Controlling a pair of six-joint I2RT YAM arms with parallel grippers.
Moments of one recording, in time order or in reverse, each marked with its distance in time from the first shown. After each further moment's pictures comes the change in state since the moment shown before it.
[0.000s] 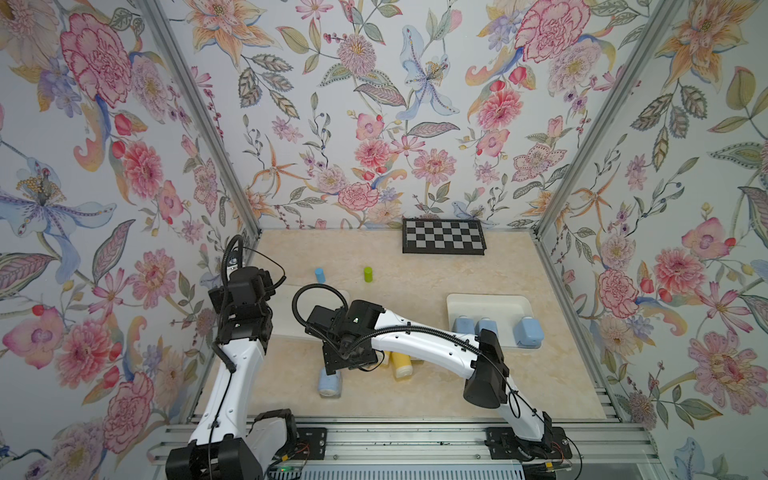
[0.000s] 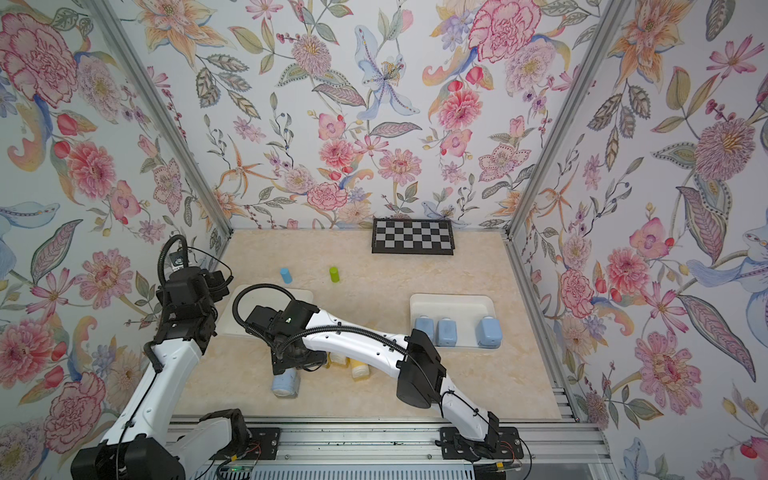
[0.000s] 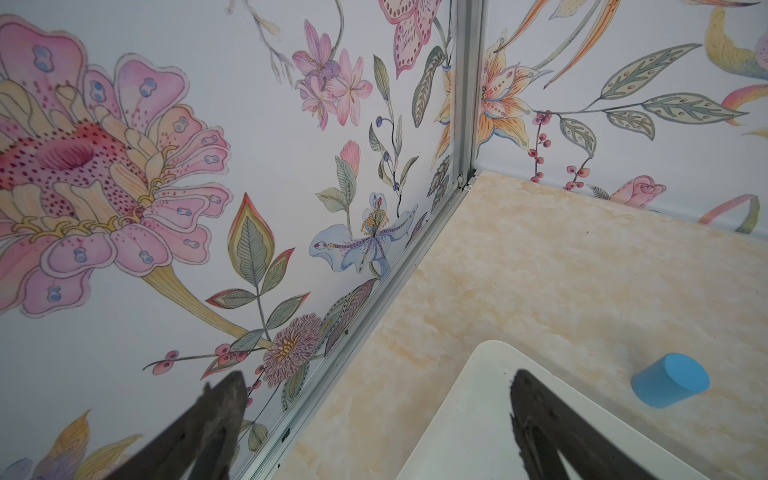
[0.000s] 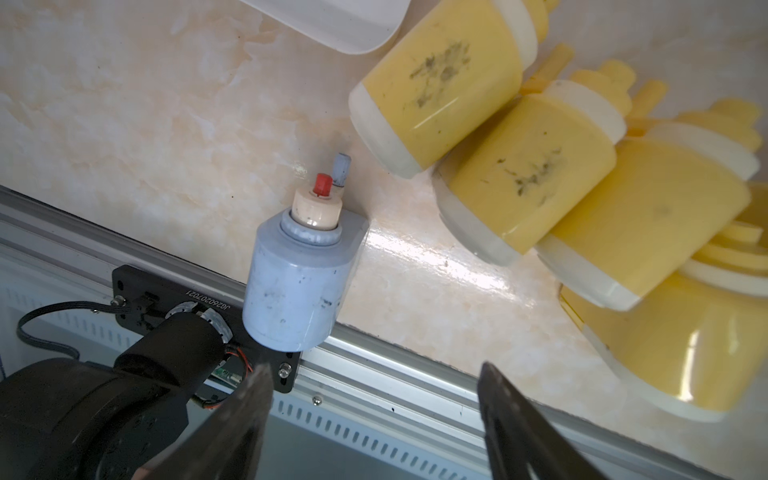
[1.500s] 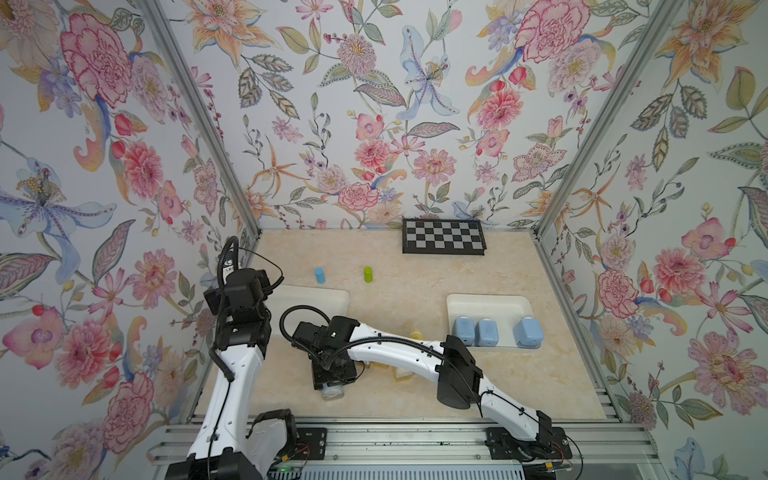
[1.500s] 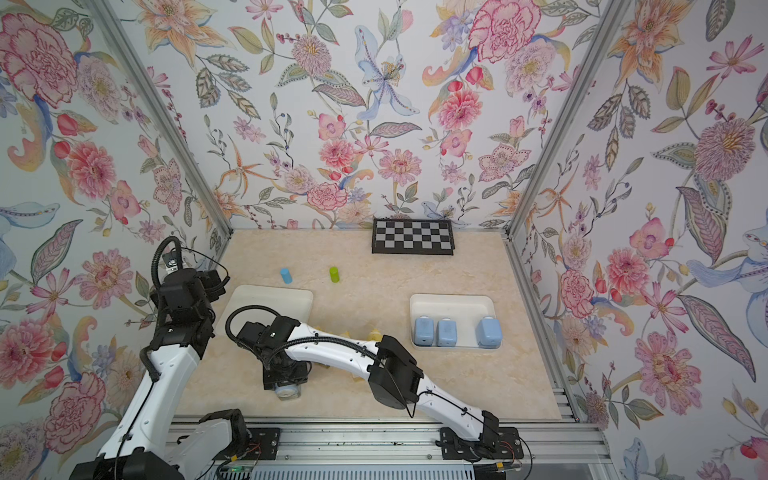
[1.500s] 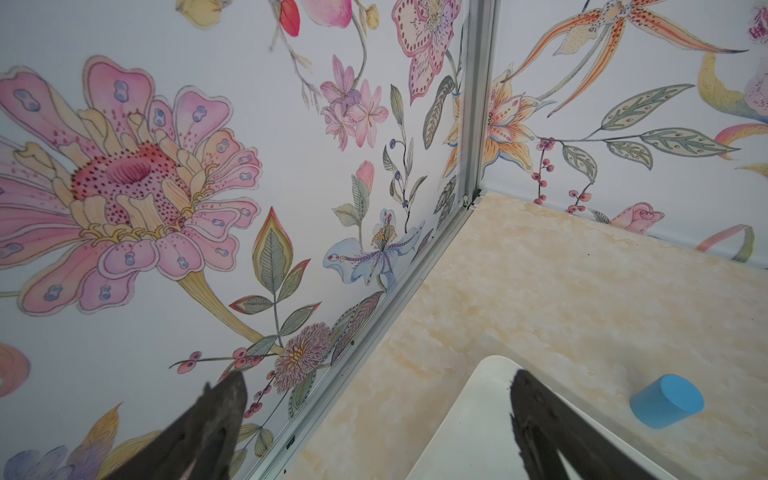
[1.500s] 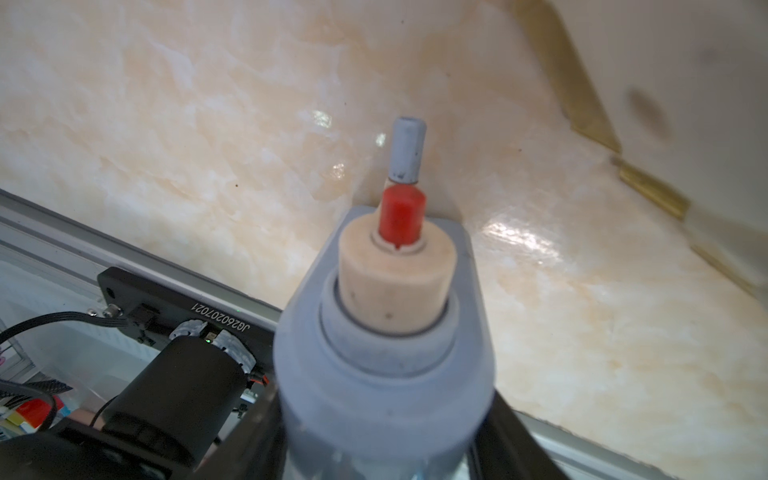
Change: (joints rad) left arm 0.000 -0.049 0.000 0.000 -0.023 -0.003; right arm 0.015 0.220 0.118 0.059 -0.182 0.040
